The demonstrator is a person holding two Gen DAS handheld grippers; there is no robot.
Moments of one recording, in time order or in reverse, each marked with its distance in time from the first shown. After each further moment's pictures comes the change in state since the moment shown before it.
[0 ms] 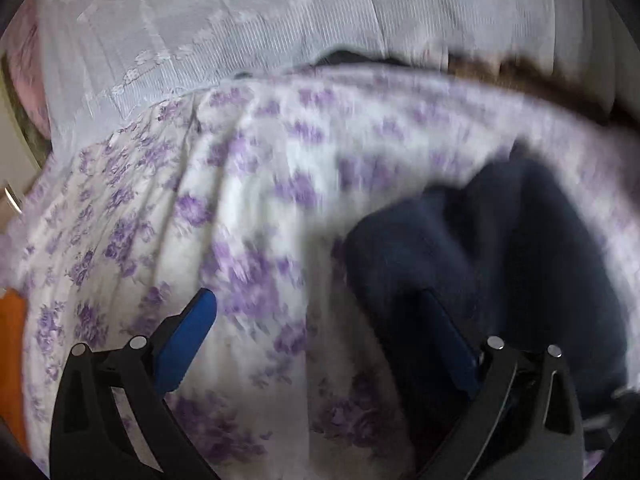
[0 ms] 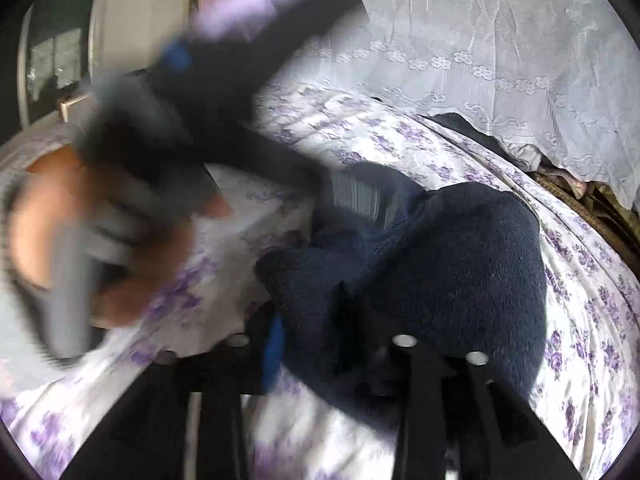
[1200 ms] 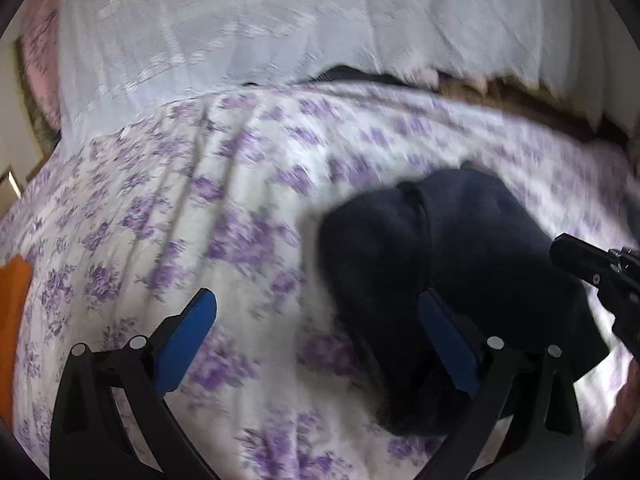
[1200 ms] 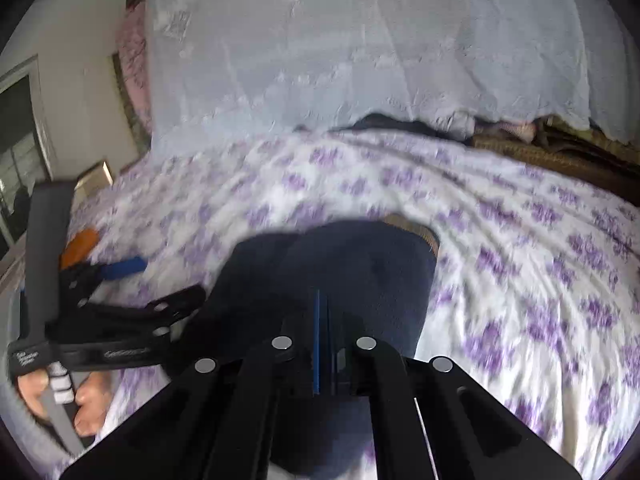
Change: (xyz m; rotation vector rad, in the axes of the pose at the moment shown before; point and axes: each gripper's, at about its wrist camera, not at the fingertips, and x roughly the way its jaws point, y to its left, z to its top) left arm -0.050 0.001 -0.030 -0.040 -0.052 -0.056; right arm -0.011 -0.106 0.005 0.352 -0.017 -0.035
